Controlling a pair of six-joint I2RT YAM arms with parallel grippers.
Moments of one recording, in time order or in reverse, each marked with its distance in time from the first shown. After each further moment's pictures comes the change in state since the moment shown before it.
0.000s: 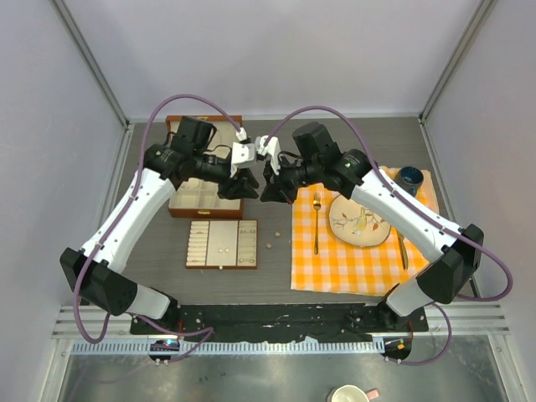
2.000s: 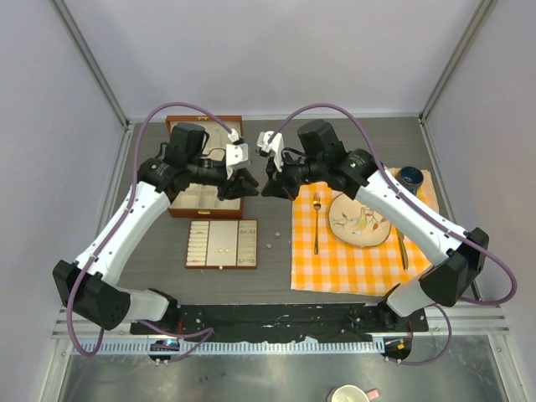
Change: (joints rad) left arm 0.023 -0.098 -0.161 0.238 0.002 -0.148; right arm -0.012 -0.024 0.000 0.024 0.020 -0.008
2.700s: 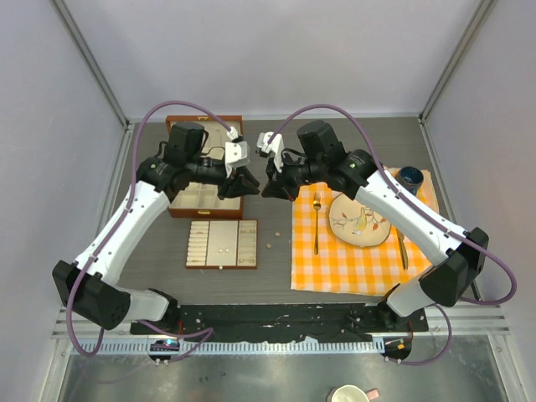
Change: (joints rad) left arm 0.000 0.000 0.013 0.005 0.025 -0.027; right arm 0.000 0.000 -0.007 0.000 0.000 0.000
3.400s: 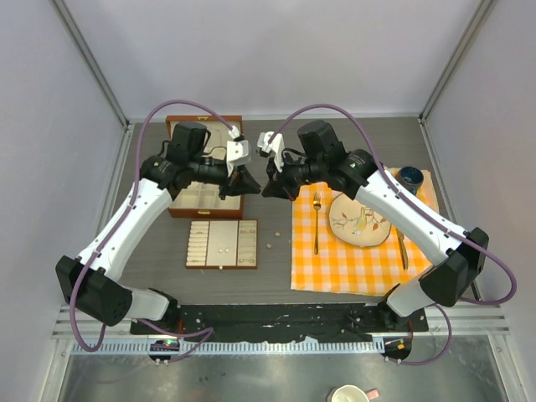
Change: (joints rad) left arm 0.000 0.026 0.000 -0.002 0.025 -0.016; right arm -0.002 0.000 0.000 0.000 0.000 0.000
